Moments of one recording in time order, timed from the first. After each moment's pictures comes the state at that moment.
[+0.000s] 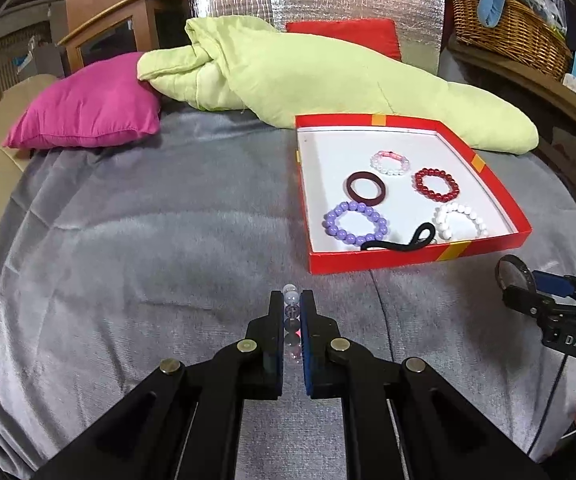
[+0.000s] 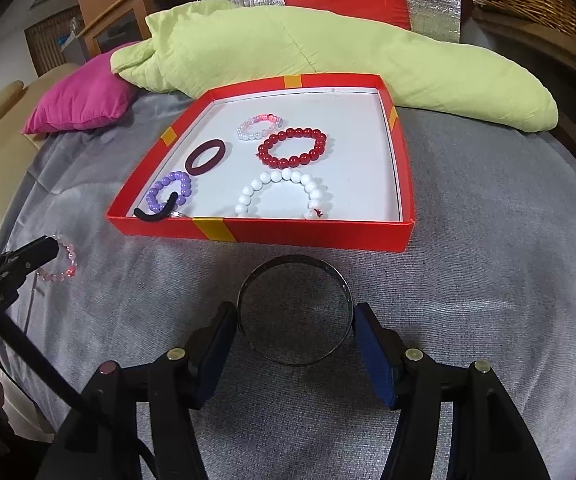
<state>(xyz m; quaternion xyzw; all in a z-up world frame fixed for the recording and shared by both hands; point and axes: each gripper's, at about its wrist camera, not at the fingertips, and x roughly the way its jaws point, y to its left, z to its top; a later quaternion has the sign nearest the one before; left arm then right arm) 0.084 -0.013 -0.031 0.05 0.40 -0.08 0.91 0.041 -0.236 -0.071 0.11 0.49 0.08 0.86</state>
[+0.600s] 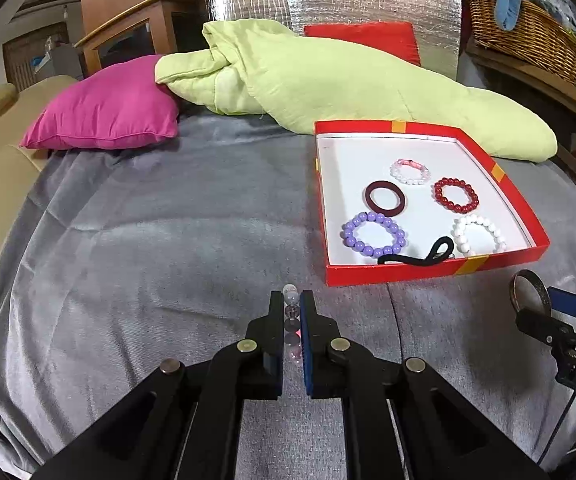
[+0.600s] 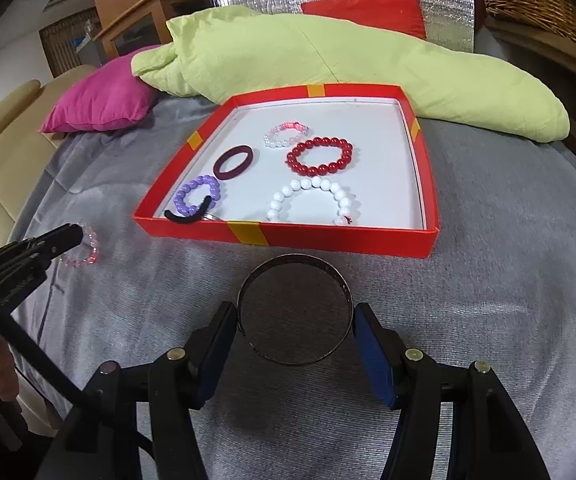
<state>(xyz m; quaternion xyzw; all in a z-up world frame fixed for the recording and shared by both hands) 0.090 -0.014 -0.029 0.05 0.40 -0.04 0.91 0.036 -0.225 -0.059 0.11 0.47 0.10 0.87</state>
